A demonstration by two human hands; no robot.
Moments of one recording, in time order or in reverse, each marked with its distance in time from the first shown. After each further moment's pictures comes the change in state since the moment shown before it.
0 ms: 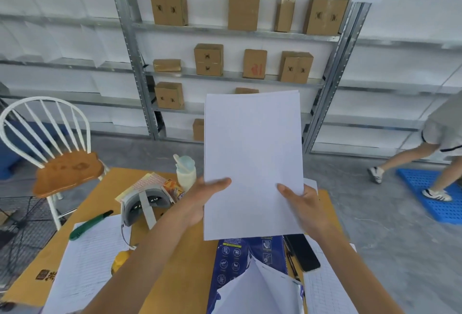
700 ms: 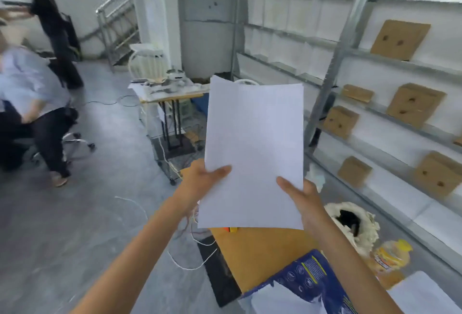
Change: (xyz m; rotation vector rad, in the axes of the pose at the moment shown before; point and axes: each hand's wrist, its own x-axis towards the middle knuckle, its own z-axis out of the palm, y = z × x) left_hand -0.224 -0.045 -0.042 0.021 0.998 0.355; right_hand -0.039 -0.023 0.159 -0.032 -0.920 -0.110
